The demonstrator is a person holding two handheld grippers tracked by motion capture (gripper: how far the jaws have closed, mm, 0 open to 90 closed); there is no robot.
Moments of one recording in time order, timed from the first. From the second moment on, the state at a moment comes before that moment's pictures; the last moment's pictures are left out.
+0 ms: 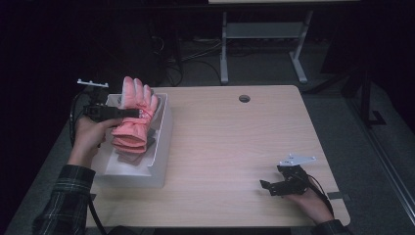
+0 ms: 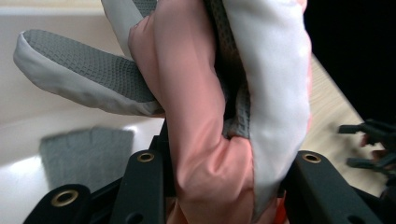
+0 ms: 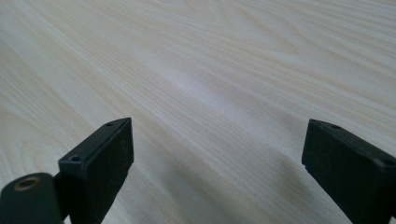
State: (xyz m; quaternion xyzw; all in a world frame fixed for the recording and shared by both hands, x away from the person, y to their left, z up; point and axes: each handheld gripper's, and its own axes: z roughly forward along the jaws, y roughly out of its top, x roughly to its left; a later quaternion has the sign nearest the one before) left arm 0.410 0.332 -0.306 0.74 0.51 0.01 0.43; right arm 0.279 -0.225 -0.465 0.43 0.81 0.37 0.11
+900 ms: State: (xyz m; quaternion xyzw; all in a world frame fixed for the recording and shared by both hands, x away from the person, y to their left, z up) left arm 0.431 0.307 -0.409 0.77 0.54 -0.02 0.33; right arm 0.278 -0.224 -0.465 0.43 0.81 0.37 0.11
